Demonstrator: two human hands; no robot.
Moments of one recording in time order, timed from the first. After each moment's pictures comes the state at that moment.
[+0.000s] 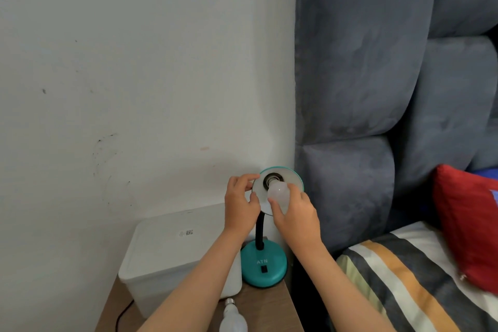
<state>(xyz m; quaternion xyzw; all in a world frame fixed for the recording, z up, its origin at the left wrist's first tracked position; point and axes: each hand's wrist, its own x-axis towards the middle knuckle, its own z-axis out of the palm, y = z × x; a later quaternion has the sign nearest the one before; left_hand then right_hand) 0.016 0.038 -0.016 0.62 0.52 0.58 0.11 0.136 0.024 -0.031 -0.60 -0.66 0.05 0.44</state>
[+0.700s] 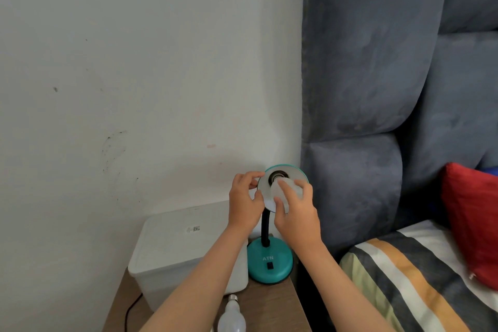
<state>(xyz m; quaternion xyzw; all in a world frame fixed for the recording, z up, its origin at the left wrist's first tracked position) 0.007 0.035 -0.014 0.63 0.52 0.57 0.12 0.125 0.024 -0.041 -0.53 -0.69 0.01 0.50</state>
